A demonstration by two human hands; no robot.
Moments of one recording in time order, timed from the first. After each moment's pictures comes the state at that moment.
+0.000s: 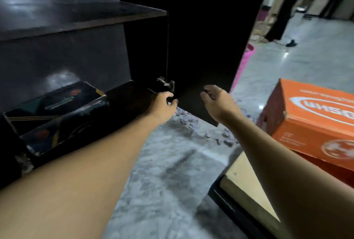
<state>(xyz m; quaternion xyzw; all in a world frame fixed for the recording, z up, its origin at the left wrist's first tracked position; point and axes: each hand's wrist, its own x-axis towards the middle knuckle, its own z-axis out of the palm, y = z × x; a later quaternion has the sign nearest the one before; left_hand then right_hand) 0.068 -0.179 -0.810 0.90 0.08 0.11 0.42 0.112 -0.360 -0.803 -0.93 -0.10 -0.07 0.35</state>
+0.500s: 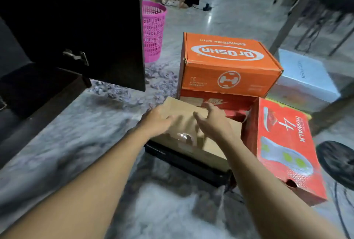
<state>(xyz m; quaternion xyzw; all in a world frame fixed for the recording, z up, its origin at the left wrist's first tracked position) -0.004 -0.378 -0.902 0.92 -0.05 -0.15 0.35 -0.055 -0.563 -0.883 -0.94 0.16 -0.02 0.30</state>
